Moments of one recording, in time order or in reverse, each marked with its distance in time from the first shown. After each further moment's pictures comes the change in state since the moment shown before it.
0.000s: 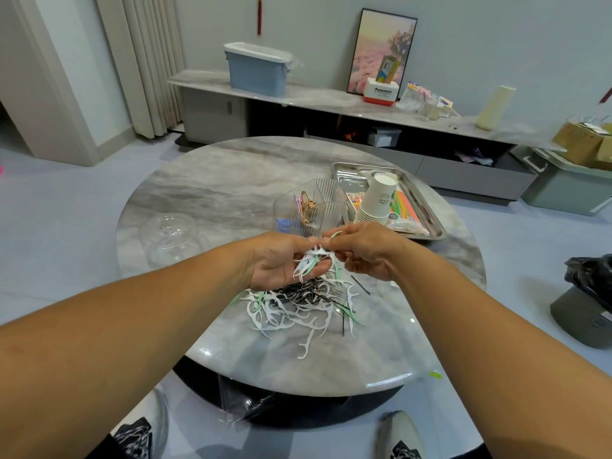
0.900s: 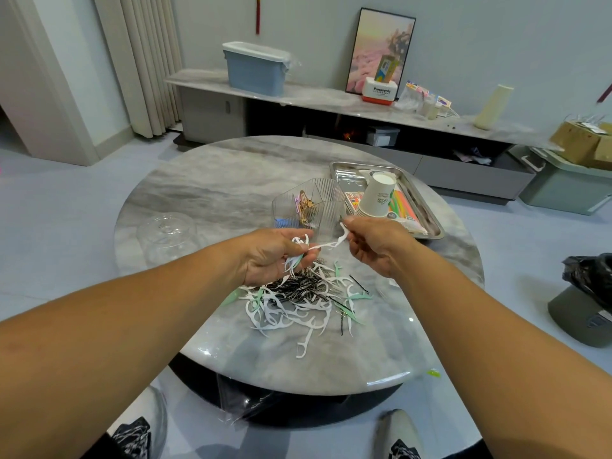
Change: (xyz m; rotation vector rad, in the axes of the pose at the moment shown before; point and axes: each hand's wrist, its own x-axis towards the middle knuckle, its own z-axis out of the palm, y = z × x) left_hand 0.002 0.003 -0.008 -0.006 0.046 0.104; right_hand 0.008 0.002 -0.009 0.359 0.254 -0.057
